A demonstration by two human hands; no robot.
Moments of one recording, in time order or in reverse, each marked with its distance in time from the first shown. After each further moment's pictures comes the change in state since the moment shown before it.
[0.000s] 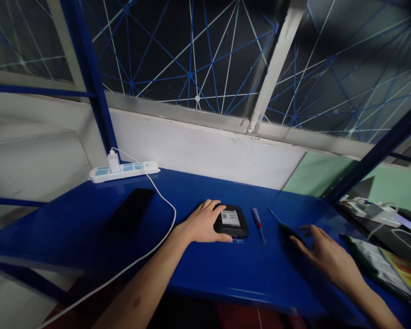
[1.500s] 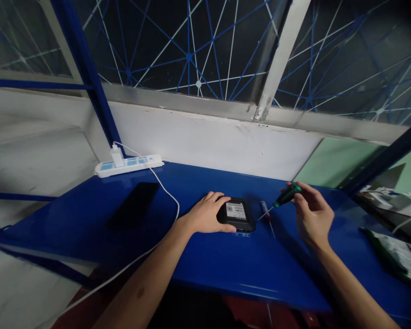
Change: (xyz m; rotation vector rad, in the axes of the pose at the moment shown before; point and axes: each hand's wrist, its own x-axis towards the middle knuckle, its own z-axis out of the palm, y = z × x) left_hand 0.004 -0.006 -0.002 -0.071 -0.033 -0.049; right_hand 0.059 -0.096 0.017 1.338 0.528 -0.008
